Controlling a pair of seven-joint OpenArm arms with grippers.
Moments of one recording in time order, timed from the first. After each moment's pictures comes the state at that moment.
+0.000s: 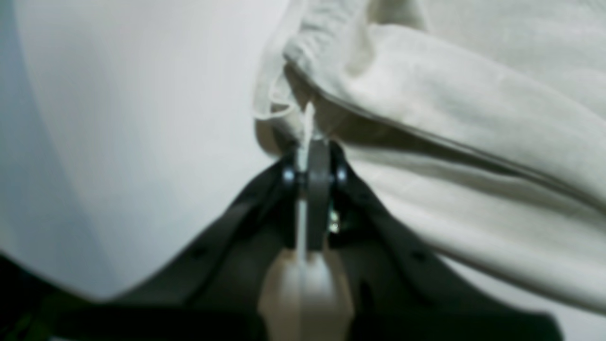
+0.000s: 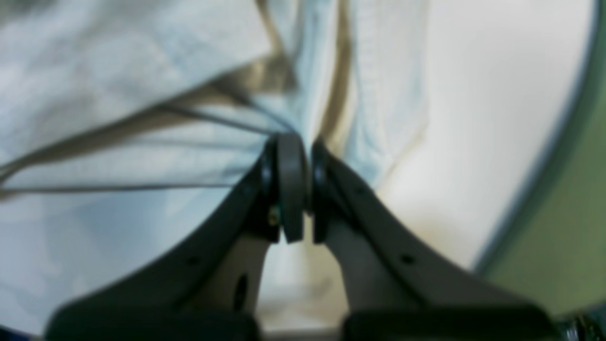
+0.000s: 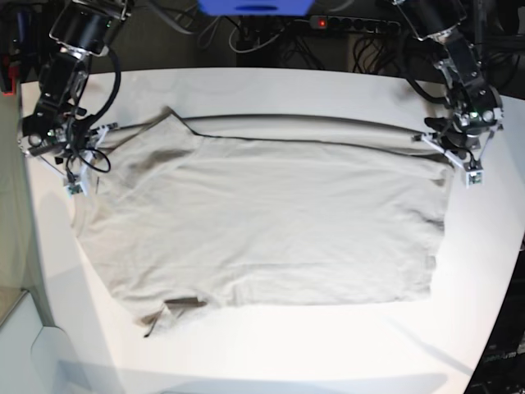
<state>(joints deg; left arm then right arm) 5.1 -4.5 -33.4 89.3 2.9 -19.3 50.9 -1.0 5.1 29.2 92.1 -9.4 39.0 -64.8</state>
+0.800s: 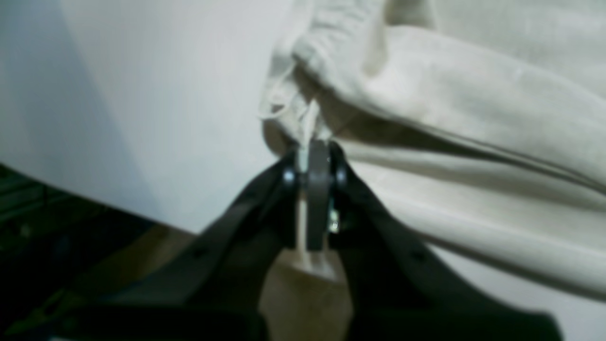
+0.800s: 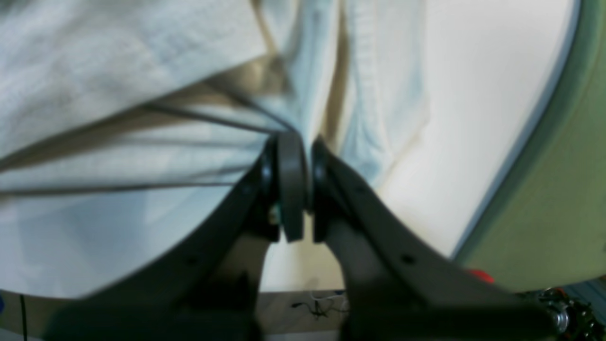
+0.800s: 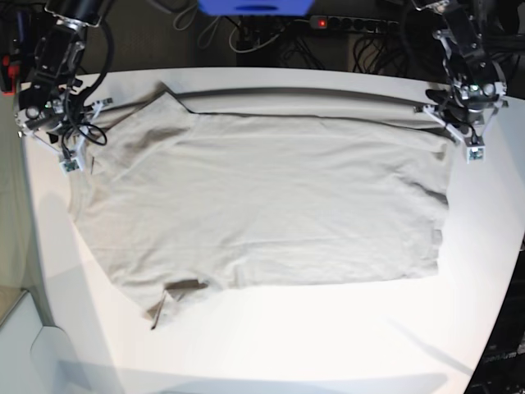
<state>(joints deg) 13.3 -4.3 -33.3 96.7 2.5 -19.4 52.9 -9.6 6.5 29.1 95.8 -8.8 39.0 -61.6</state>
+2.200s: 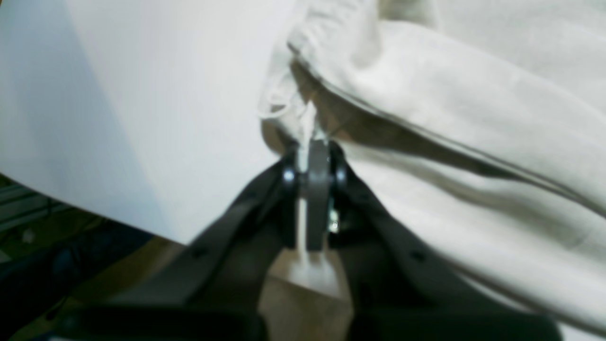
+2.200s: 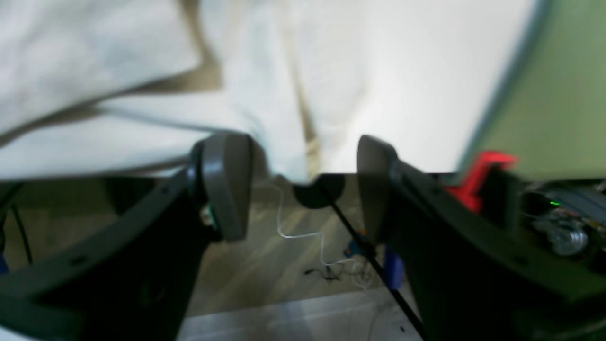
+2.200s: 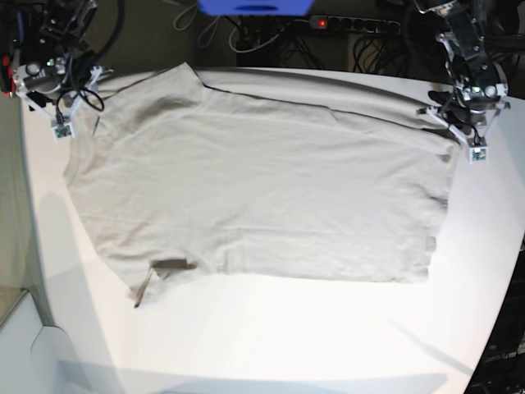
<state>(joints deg) 12.9 -5.3 -33.5 93.9 3.0 -19.3 50.4 -18.1 -0.6 34.5 110.8 -9.4 39.1 -67.9</state>
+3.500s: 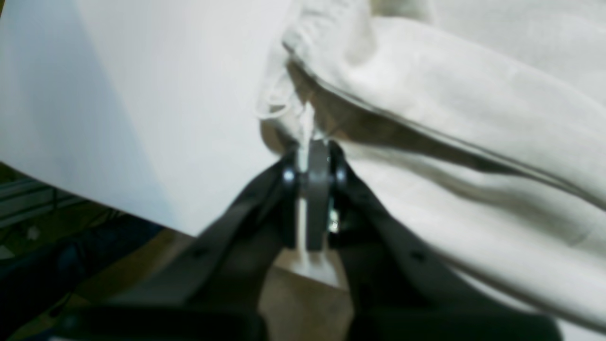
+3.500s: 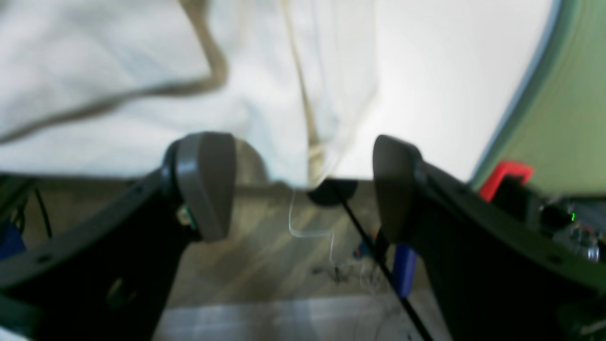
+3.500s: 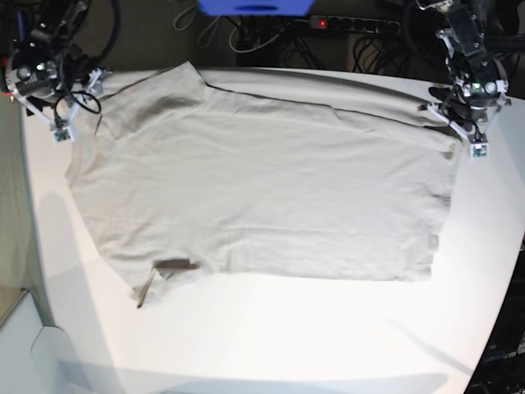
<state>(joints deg) 13.9 -5.4 -33.6 94.1 3.1 -19.3 50.0 -18.2 2.7 33.5 110.5 -1.1 39.1 -72.3</state>
